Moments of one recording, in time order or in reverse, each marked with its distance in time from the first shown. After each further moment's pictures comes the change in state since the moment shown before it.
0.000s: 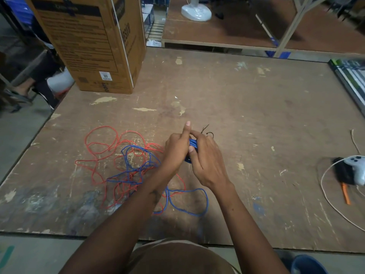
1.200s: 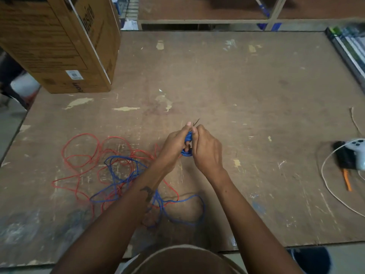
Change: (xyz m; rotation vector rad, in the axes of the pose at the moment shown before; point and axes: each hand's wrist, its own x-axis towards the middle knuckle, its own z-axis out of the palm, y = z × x) left_hand 0.067 -0.012 0.042 -0.173 -0.325 -0.128; right_hand 0.051 0.068 0.029 -0.145 0.224 0.242
